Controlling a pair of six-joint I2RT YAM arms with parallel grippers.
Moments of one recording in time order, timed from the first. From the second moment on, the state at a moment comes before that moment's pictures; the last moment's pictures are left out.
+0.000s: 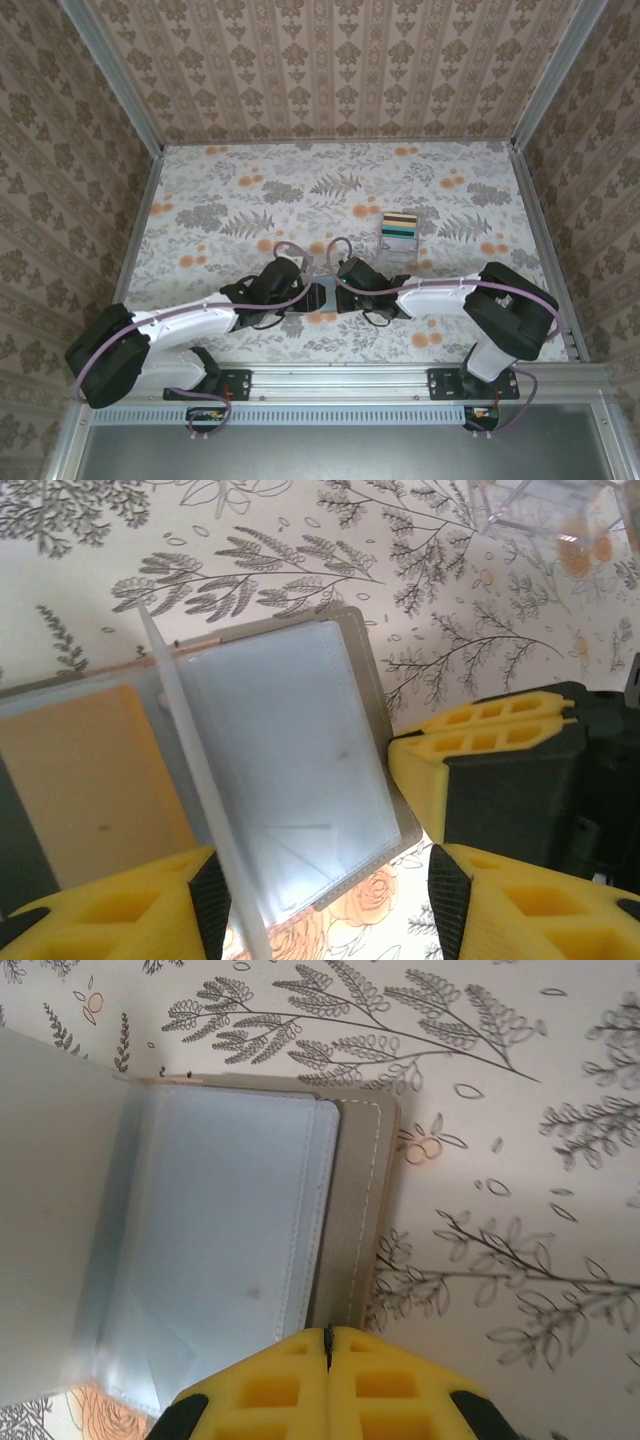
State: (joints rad) left arm -0.92 1.23 0.50 -0.07 0.07 -0.76; right arm 0.90 1.59 0.67 -0.01 0.07 0.71
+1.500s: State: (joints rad) left arm -0.73 0.97 0.29 -0.20 0.04 -0.75; right arm 0.96 1.78 0.95 -0.04 -0.08 0.77
